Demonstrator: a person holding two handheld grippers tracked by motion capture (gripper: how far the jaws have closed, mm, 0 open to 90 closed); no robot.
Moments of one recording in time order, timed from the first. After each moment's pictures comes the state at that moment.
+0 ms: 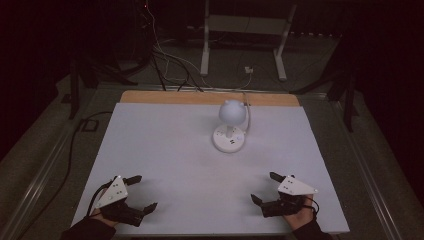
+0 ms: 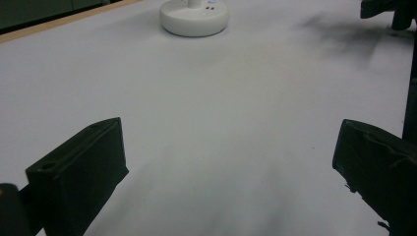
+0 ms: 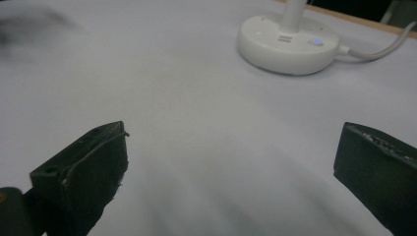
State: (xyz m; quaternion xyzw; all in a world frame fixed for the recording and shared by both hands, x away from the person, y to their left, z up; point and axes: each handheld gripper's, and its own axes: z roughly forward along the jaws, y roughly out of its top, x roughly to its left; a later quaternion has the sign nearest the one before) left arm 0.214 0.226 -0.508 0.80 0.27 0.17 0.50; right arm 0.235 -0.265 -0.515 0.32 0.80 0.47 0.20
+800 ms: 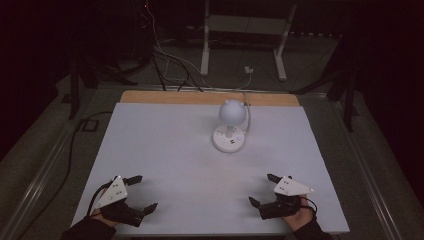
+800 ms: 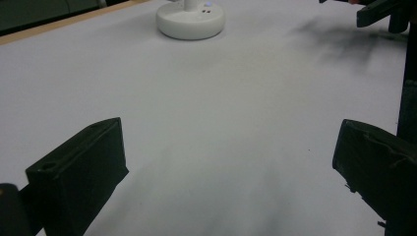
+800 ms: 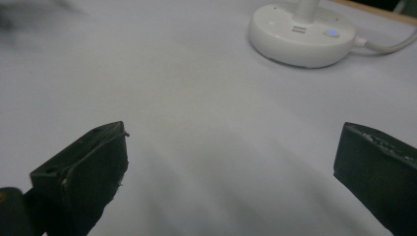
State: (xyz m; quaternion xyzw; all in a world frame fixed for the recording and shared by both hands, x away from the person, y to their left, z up) left arm 0.213 0.227 -0.508 0.80 0.27 0.16 0.51; right arm 0.233 -0.259 -0.514 0.31 0.81 0.46 0.19
